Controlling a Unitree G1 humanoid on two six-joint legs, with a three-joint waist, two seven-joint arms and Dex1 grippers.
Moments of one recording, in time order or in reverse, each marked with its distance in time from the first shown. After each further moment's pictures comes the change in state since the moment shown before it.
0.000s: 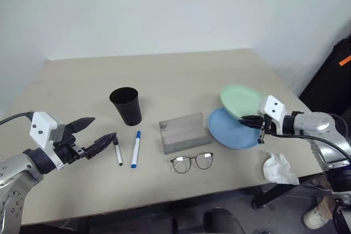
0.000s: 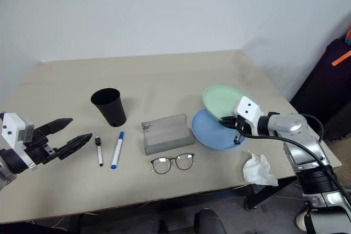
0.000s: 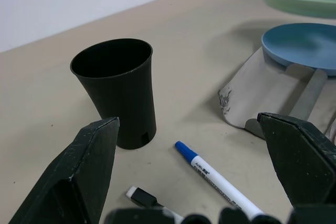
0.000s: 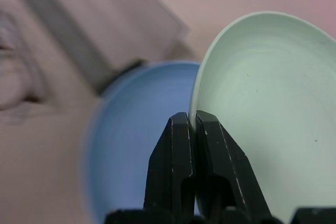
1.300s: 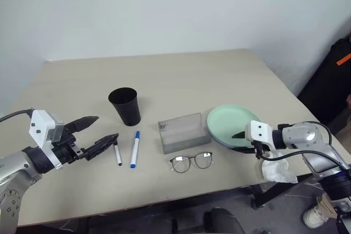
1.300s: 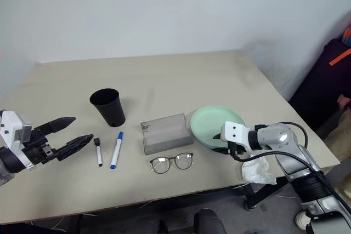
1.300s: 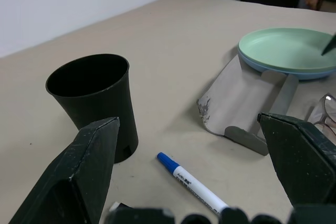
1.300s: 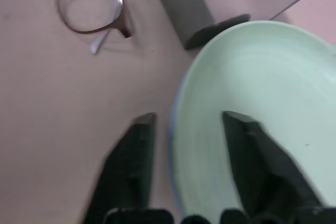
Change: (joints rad) left arm -0.001 0.027 0.008 -0.013 -0.042 0.002 -0.056; right arm 0.007 0.001 0.123 0.076 -0.173 -0.209 0.071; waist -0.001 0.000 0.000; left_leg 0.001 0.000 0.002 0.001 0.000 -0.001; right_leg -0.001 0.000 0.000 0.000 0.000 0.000
